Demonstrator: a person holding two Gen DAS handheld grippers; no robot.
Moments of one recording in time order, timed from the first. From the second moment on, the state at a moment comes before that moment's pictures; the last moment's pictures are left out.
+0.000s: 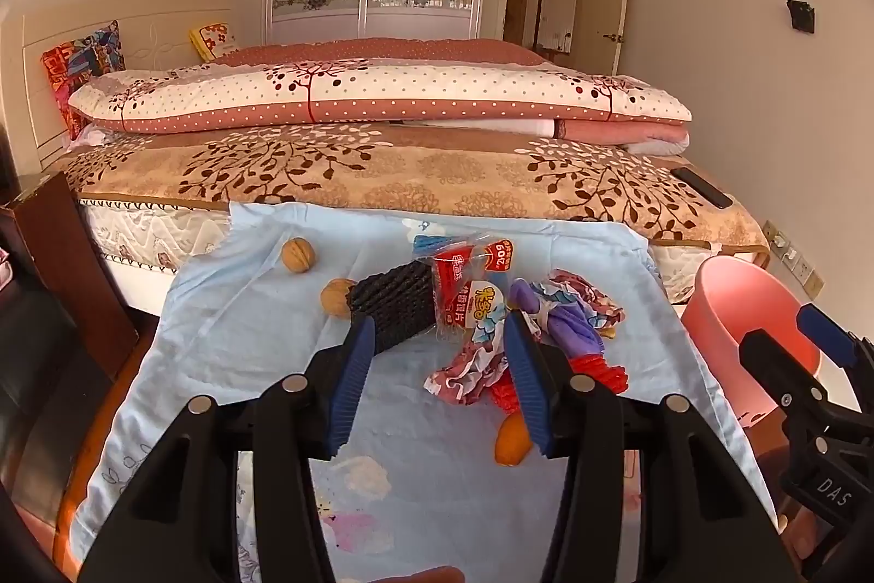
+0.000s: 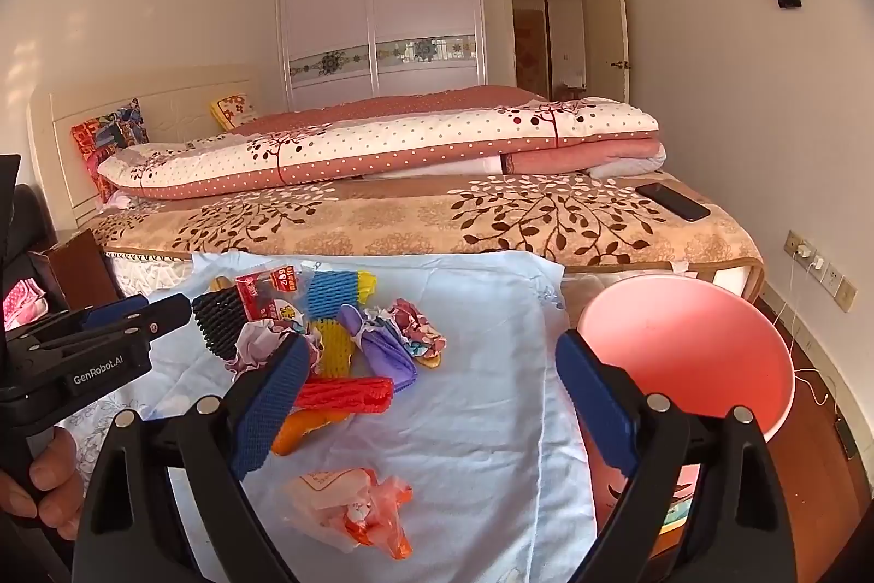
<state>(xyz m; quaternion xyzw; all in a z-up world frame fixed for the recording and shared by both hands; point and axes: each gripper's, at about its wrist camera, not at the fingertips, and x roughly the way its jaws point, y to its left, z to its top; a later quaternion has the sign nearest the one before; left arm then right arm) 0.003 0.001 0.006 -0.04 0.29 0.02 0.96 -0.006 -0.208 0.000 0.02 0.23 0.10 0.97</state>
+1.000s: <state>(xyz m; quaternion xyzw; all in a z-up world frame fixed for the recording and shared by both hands) 0.005 -0.003 0.005 -0.04 0.29 0.01 0.96 -0.009 -0.210 0.000 0.02 0.22 0.09 0.97</state>
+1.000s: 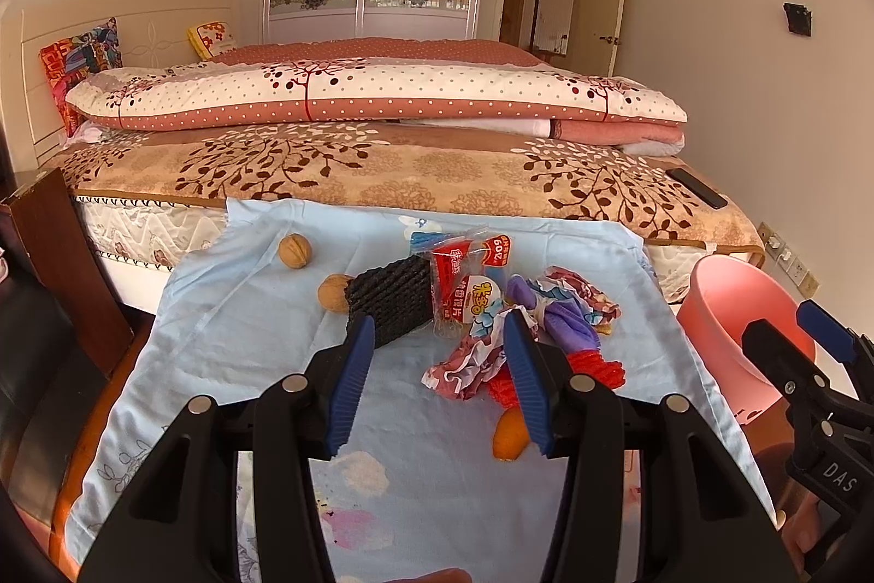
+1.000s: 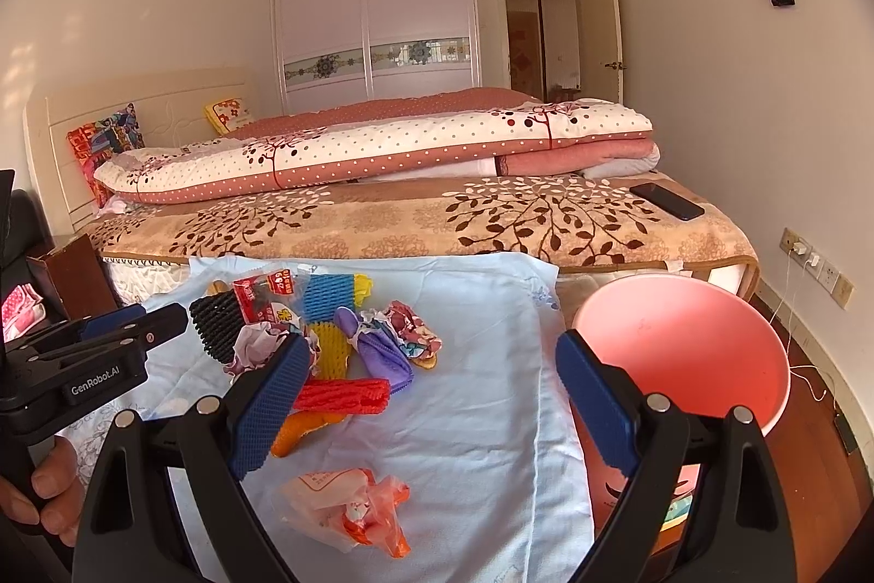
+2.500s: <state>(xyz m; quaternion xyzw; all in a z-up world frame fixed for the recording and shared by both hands) -0.001 -0.006 0.001 -0.05 0.28 0.01 0.96 -0.012 -0.212 0.001 0.02 0.22 0.09 0.97</state>
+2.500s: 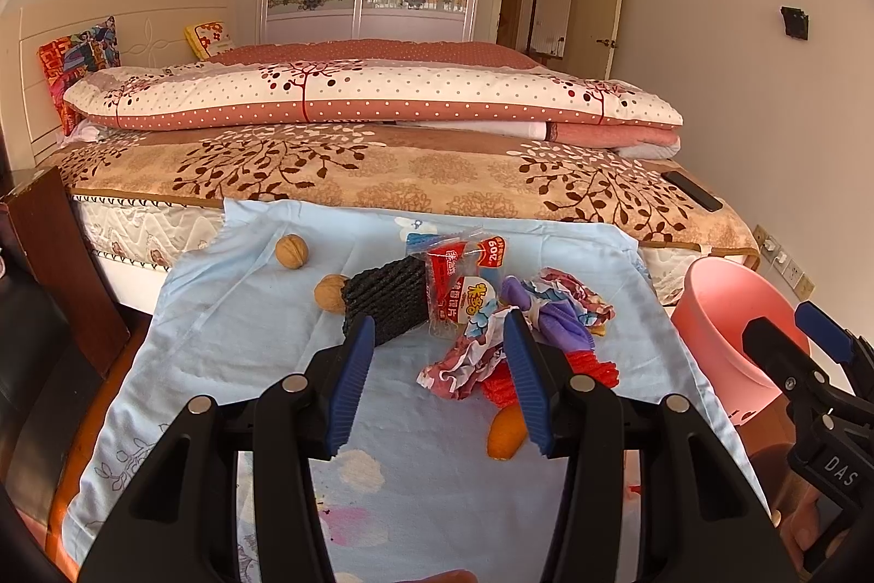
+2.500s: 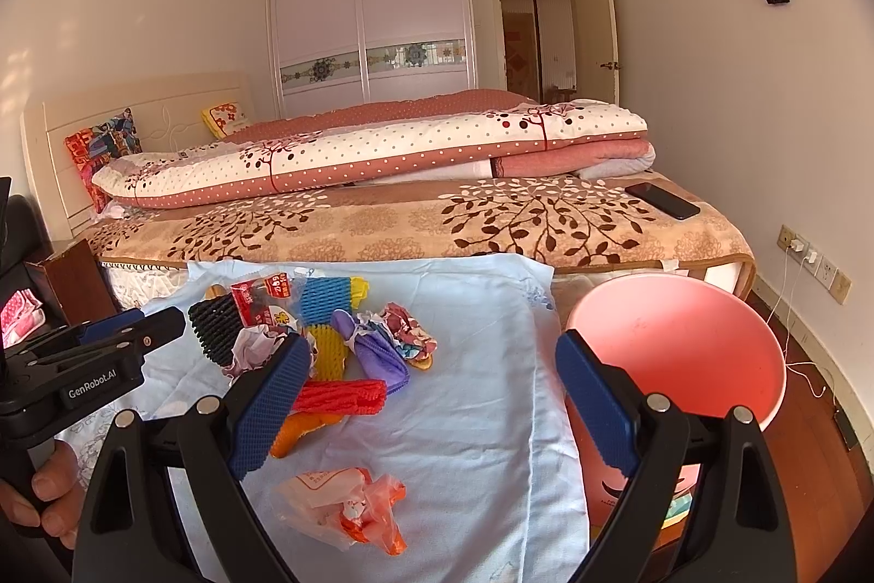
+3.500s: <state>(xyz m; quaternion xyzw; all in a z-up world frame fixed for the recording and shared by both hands) -0.002 -0.001 0.000 -0.05 0.29 -0.01 0.96 -0.012 -0.213 0.001 0.03 0.22 0.09 0.97</state>
